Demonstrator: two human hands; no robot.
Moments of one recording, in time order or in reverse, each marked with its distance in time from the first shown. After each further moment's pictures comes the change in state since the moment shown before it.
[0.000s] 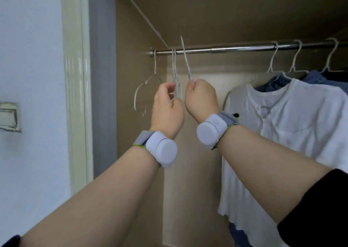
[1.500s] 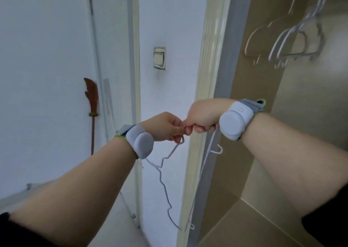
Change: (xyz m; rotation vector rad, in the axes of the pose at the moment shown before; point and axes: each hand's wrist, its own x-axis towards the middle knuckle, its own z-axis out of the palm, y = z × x) left_hand -0.147 -0.055 -0.268 0.511 -0.395 -0.787; right_hand -0.171 -0.119 0.116 -0.155 -1.537 -0.359
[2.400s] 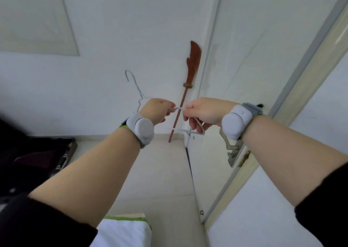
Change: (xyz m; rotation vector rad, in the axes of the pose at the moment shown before) left_hand 0.014 -0.358 -0.308 -0.374 0.808 -0.562; right_hand 0.414 -0.304 0.106 0.320 -0.343 -0.509
